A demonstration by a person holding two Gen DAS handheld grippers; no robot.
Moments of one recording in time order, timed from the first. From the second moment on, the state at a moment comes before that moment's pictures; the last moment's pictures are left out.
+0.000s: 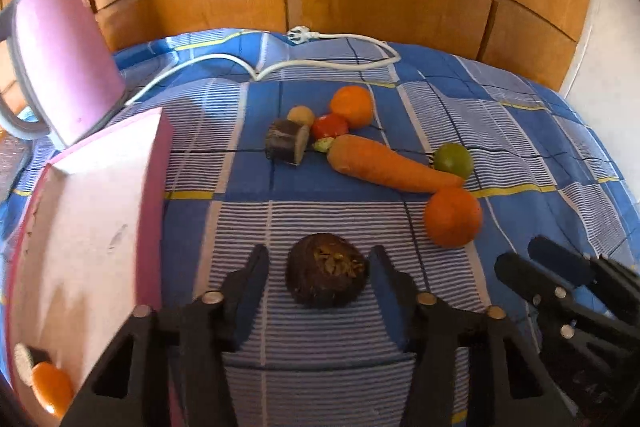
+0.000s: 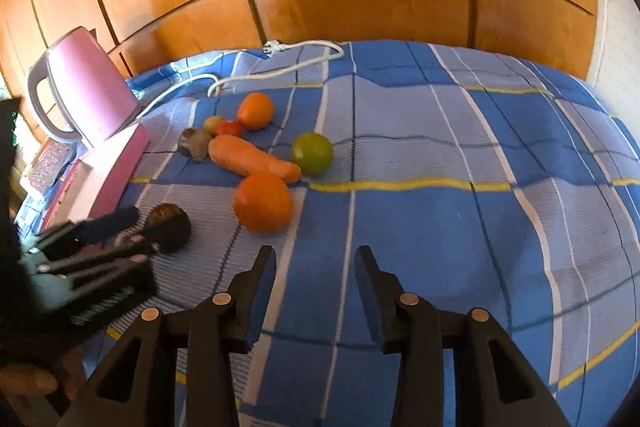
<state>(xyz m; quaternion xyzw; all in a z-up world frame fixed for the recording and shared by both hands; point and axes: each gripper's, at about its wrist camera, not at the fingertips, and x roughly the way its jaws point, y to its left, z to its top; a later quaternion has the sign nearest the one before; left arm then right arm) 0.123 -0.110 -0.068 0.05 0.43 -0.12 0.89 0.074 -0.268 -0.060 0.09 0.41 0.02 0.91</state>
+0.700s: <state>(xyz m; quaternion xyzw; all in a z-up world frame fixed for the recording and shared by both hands) 0.156 -0.101 -0.081 -0.01 0.43 -0.08 0.90 0.167 -0.239 -0.046 0.03 0.42 0.14 0.90</state>
